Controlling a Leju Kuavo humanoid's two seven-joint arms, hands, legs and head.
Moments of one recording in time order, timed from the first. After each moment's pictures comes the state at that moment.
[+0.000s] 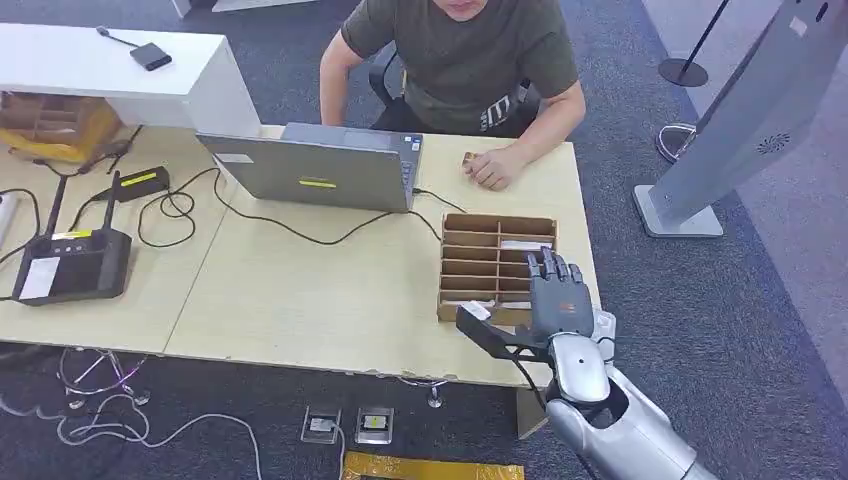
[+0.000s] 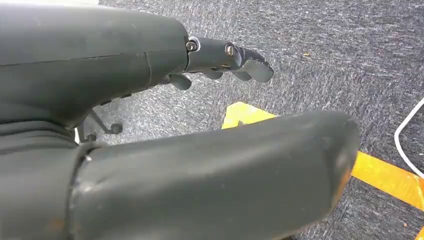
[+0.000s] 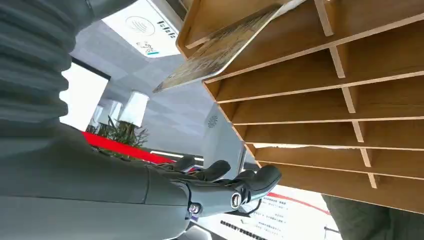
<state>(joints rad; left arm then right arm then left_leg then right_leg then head) -0.11 0.00 -1.09 -0.22 1.39 0.42 -0.13 -0.51 -0.21 0.84 -1.21 1.10 -0.01 0.66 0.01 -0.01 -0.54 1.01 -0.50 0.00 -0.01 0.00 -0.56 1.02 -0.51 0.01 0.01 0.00</state>
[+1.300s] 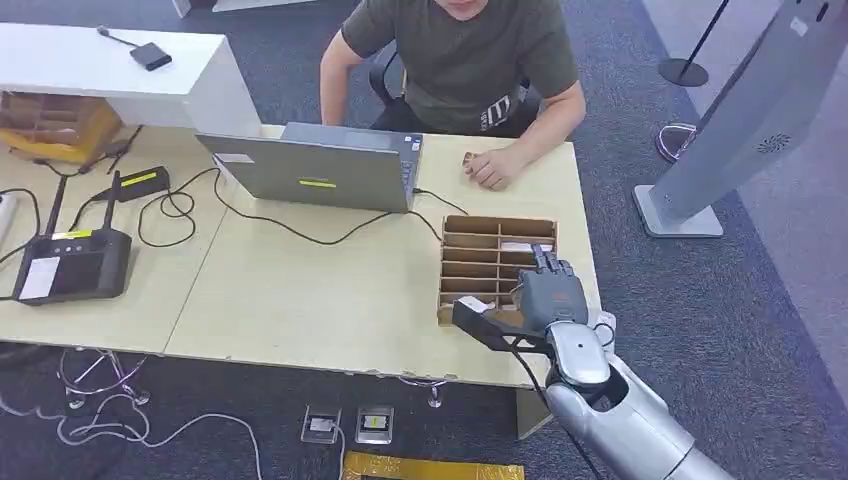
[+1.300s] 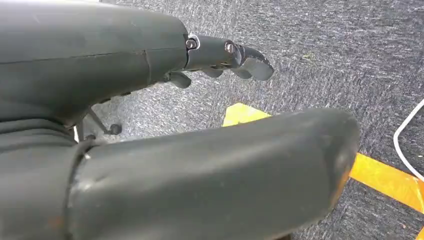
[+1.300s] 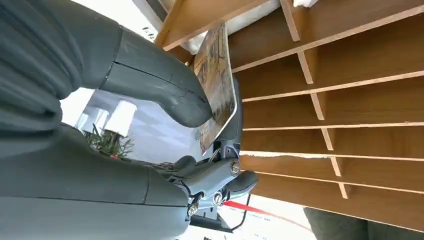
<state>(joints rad) -0.11 0.00 -1.09 -0.22 1.39 0.43 -0.13 -0.56 -0.19 0.85 -1.17 1.01 0.03 0.59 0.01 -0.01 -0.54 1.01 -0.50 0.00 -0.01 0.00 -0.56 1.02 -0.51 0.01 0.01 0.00</state>
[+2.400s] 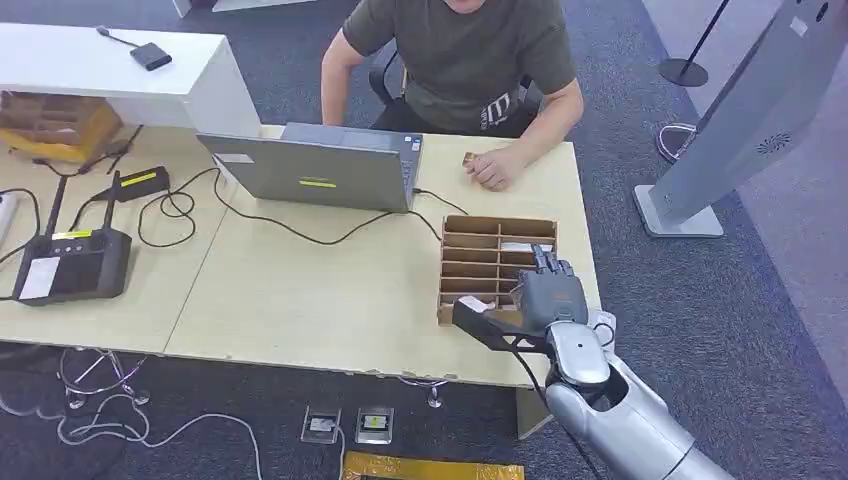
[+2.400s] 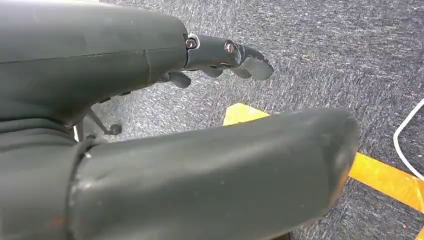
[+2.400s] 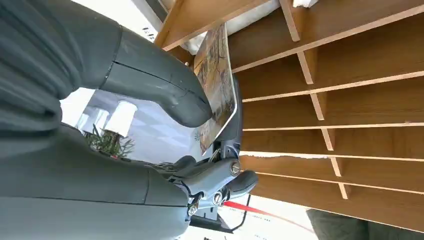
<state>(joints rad) -0.11 0.00 -1.09 -0.22 1.38 0.43 -0.13 -0.56 -0.19 0.85 -1.17 1.00 0.03 0.59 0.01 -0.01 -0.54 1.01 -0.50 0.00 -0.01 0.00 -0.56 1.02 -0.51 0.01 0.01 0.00</state>
